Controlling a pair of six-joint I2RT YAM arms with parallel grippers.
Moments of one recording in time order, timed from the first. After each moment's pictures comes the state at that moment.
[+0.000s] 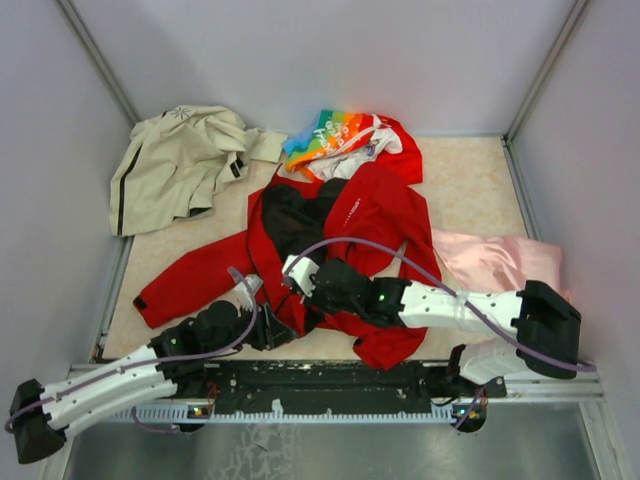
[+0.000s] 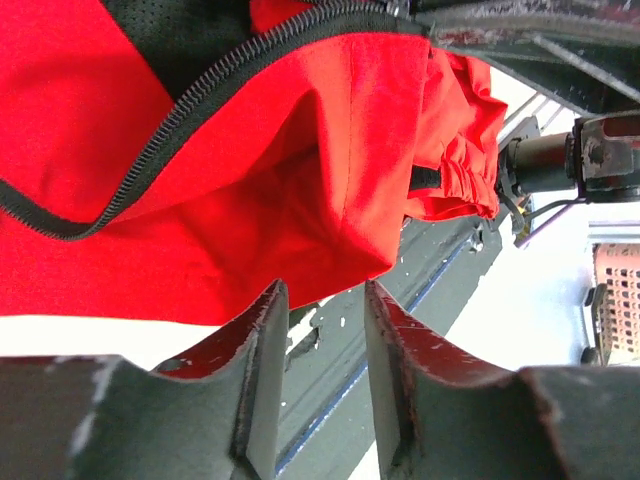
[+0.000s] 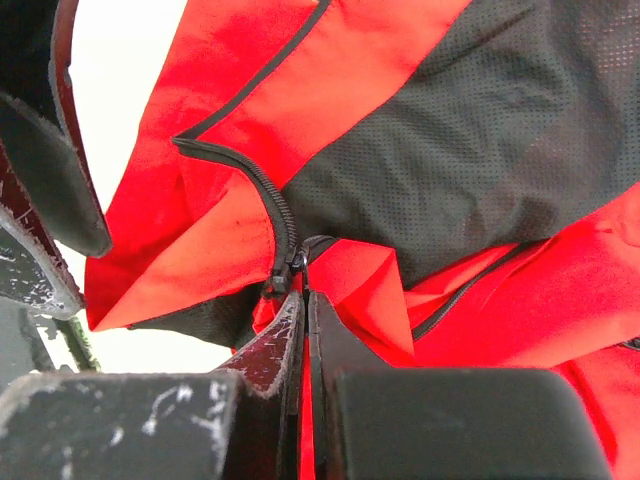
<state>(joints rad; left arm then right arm) -1.04 0.47 0.15 -0.12 0.01 -0.89 1.19 1.33 0.84 -0.15 0.17 -0.16</state>
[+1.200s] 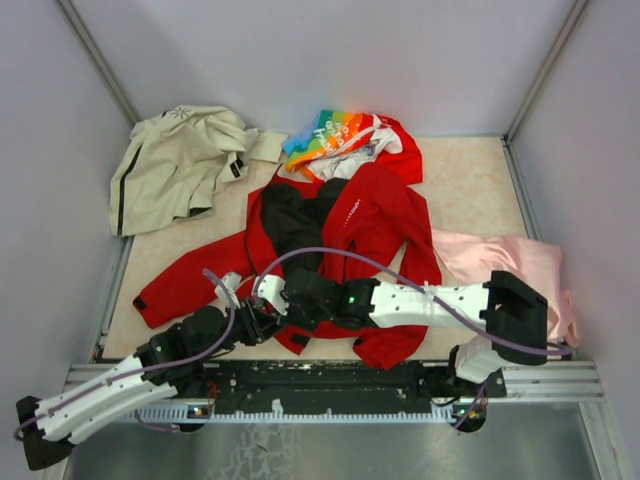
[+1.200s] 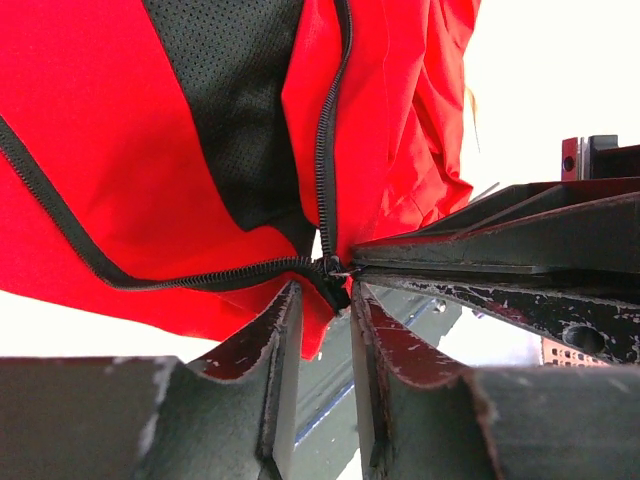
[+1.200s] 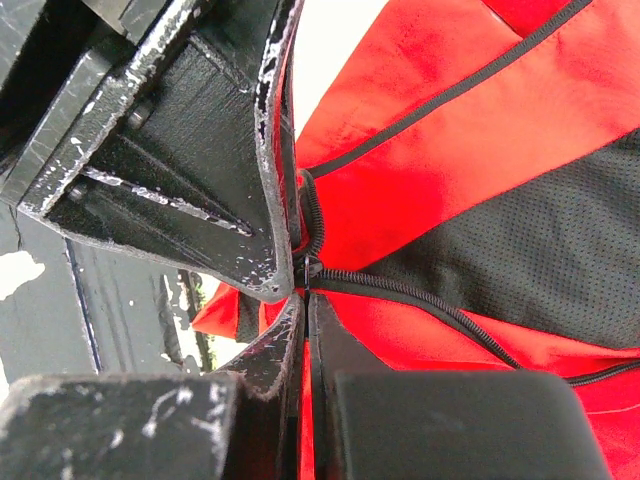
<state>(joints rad) -1.04 0.23 0.17 -0.31 -0.15 -1.05 1.29 1.50 1.02 -0.27 -0.01 -0.13</state>
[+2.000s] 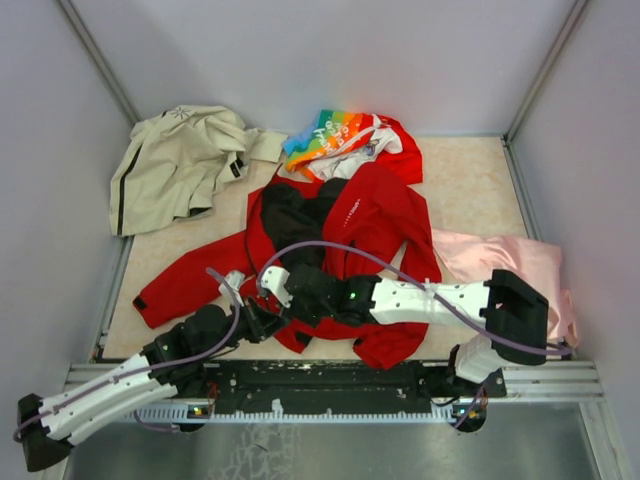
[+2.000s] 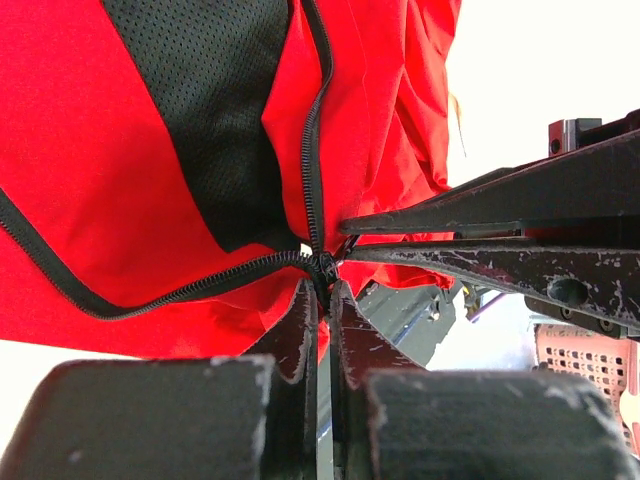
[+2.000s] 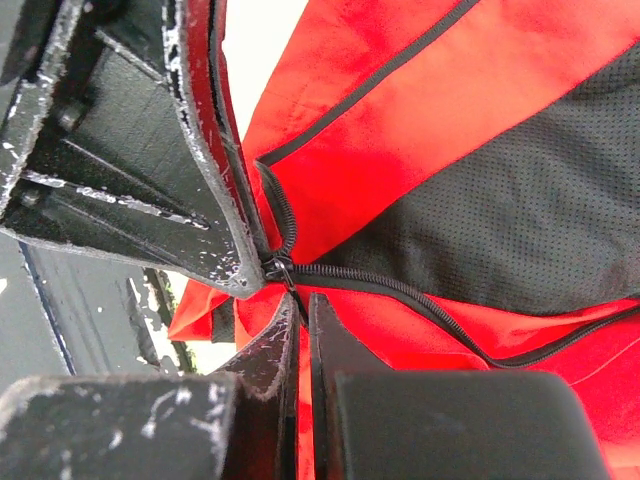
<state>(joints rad) -1.03 0.27 0.12 -0.17 -0.10 -1.03 1.25 1.50 1.02 -0.30 0.07 -0.09</state>
